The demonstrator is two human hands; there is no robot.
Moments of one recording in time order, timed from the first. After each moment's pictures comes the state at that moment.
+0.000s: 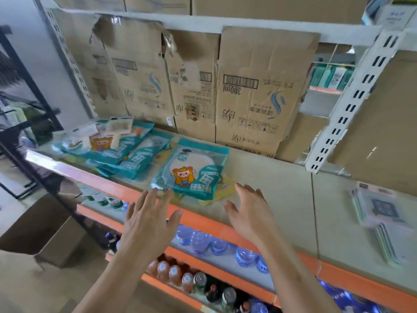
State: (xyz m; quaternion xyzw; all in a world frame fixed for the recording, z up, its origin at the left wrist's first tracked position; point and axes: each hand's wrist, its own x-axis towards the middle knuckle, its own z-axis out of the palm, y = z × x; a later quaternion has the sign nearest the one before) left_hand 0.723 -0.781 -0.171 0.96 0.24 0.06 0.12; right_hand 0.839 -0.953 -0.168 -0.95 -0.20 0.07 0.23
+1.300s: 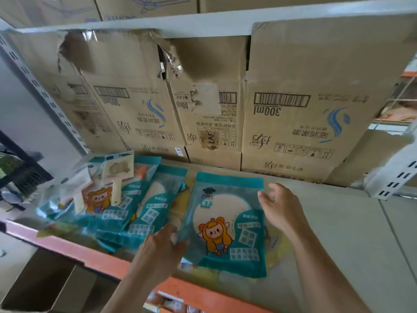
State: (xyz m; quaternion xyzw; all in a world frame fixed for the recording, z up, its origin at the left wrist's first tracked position) left_hand 0.838 -0.642 -0.189 0.92 0.26 -0.09 0.28; right_hand 0.988 -0.857 -0.185 -0.92 -0.02 0.11 0.37
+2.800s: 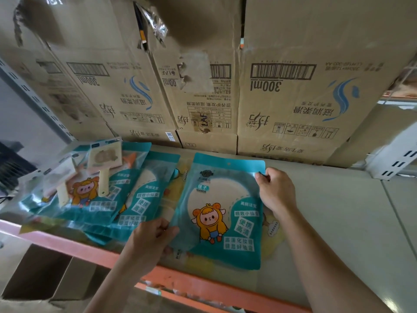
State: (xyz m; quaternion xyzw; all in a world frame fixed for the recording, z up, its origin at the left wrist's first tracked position) left_hand 0.842 -0.632 -0.210 0.84 0.30 -0.06 0.44; right_hand 1.013 -0.847 -0.233 -0.93 0.00 0.00 0.38
